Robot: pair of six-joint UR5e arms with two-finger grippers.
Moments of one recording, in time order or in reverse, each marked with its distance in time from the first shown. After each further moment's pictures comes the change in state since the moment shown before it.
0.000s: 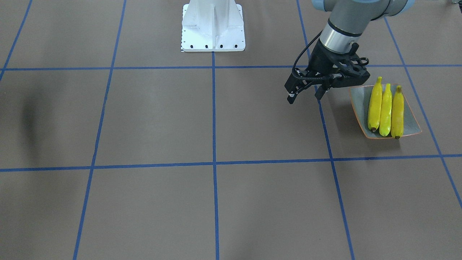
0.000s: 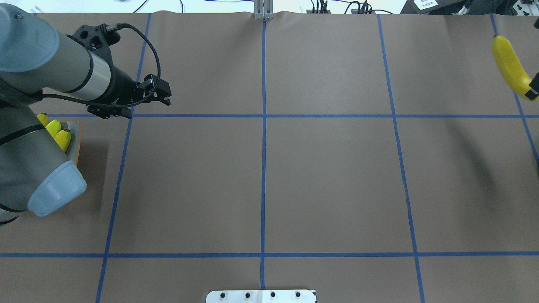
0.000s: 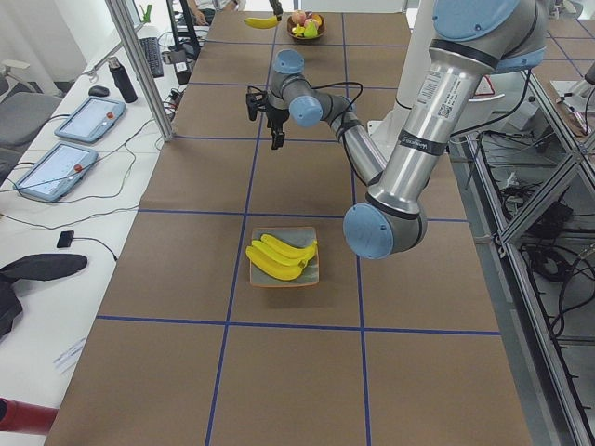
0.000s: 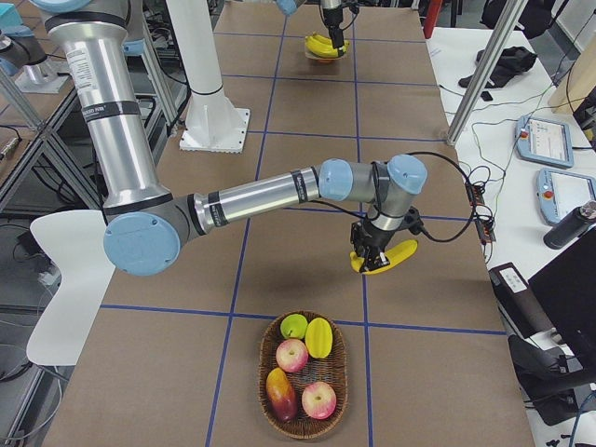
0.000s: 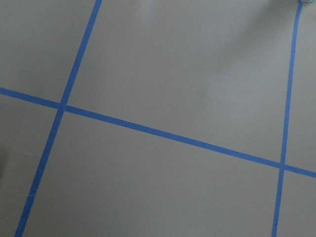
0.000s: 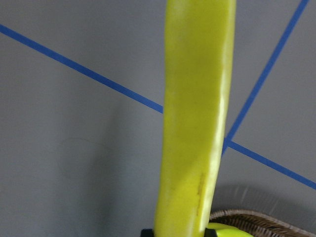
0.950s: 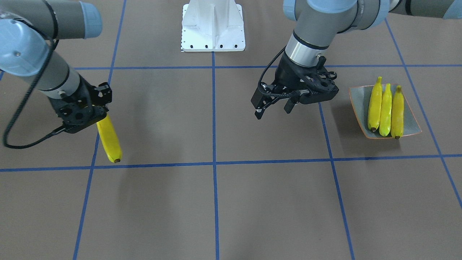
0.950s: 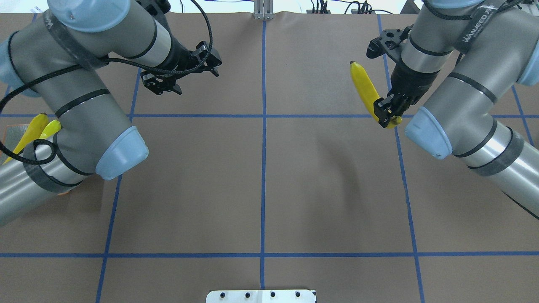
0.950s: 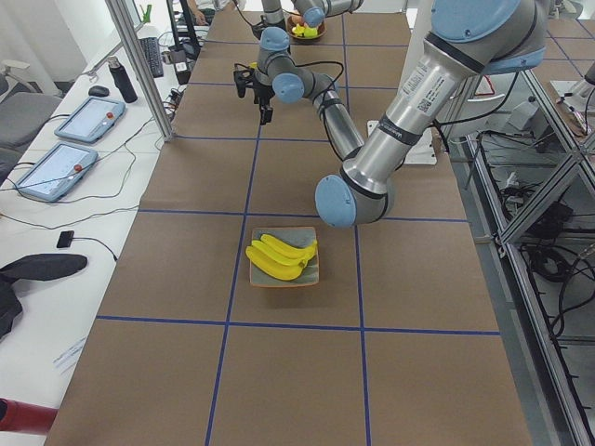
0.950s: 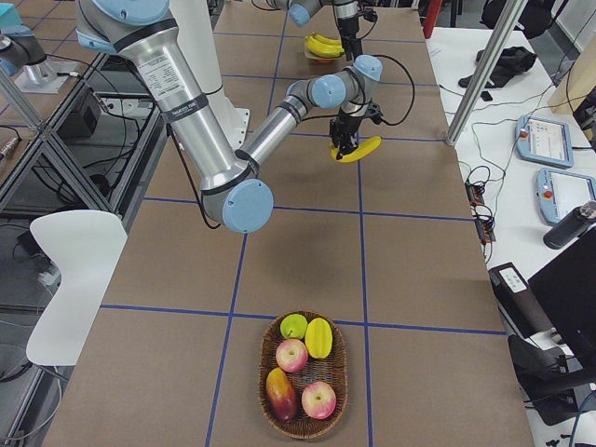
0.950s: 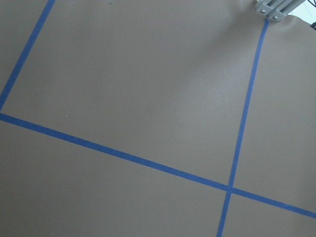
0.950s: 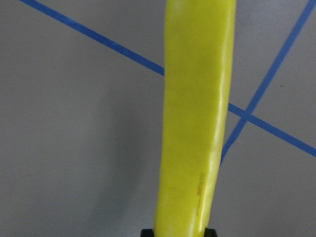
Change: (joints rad) left arm 0.011 -0.267 0.198 -0.022 0.006 -0.148; right arm -0.409 0.288 0.095 -0.071 -0.016 0.417
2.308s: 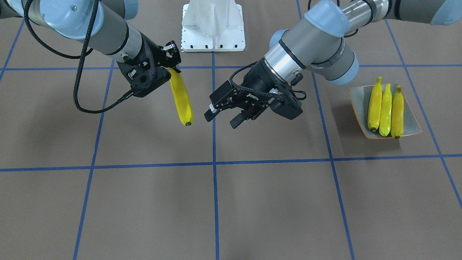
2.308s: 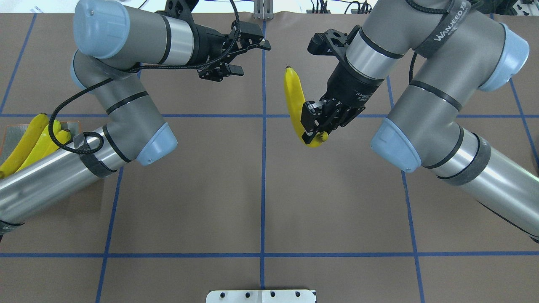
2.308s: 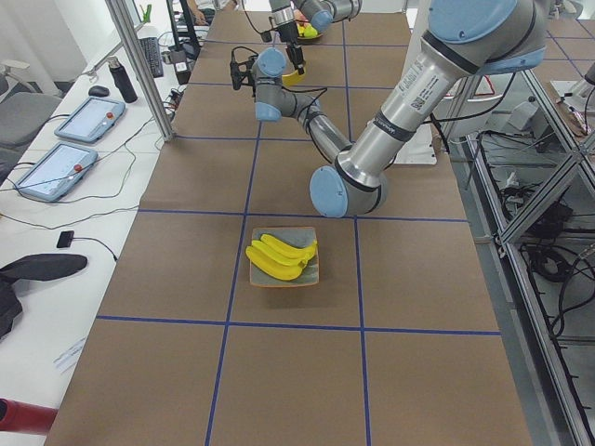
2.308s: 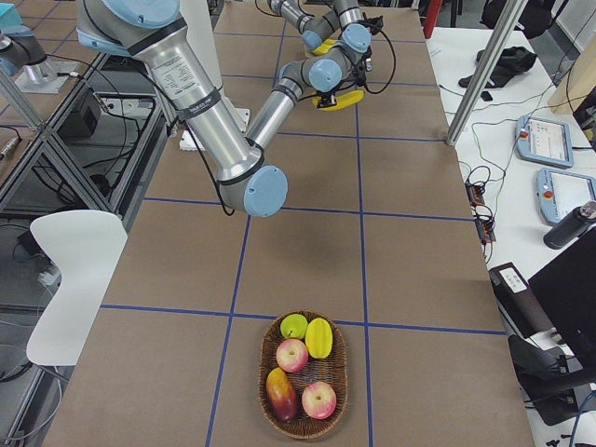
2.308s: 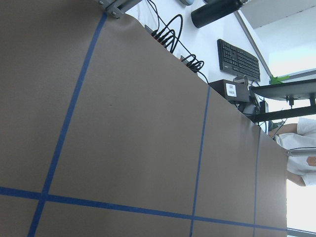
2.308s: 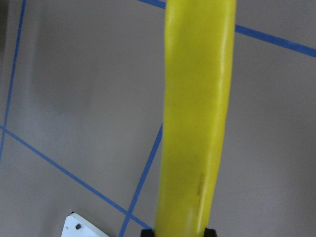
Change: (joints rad) left arm 0.027 -0.033 0.291 -0.887 0.002 -0.231; right arm -0.065 0.088 0.007 0.295 0.338 0.428
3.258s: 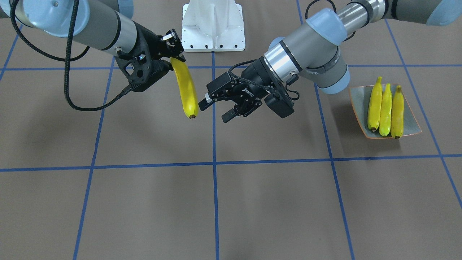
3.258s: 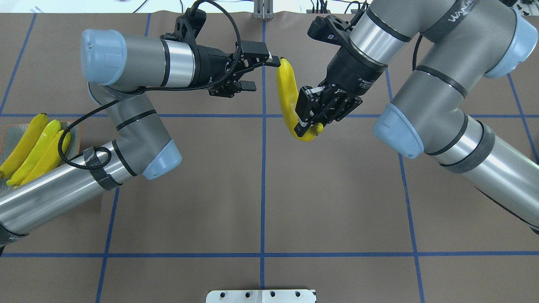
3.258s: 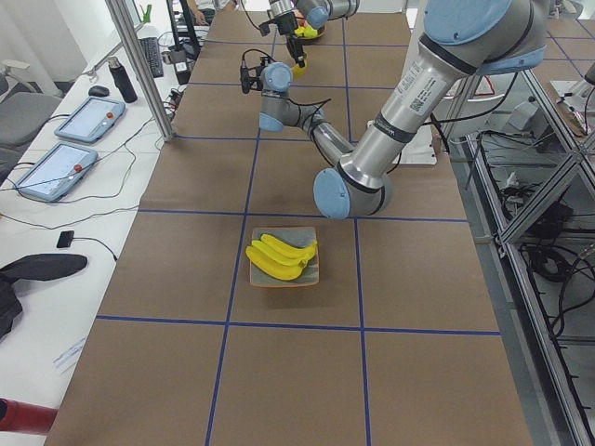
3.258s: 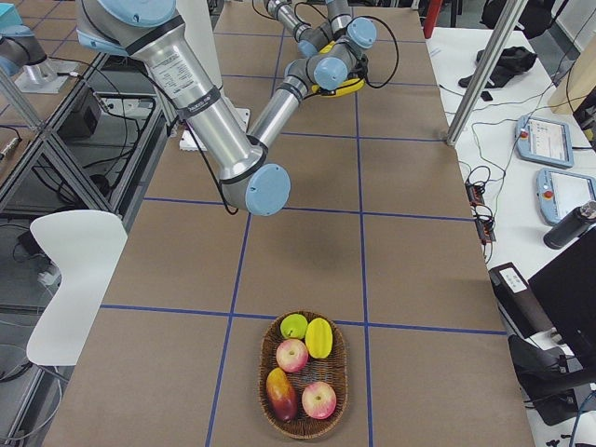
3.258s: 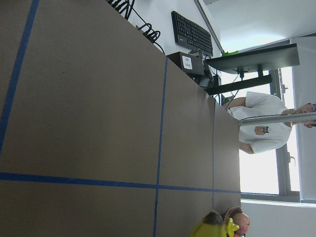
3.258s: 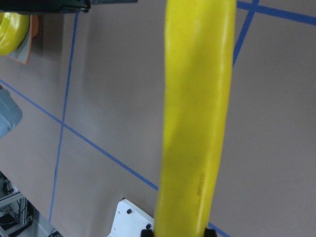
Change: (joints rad) left arm 0.051 0.017 0.029 -0.209 -0.001 -0.059; right arm 0.037 0.022 -0.013 0.067 0.105 0.065
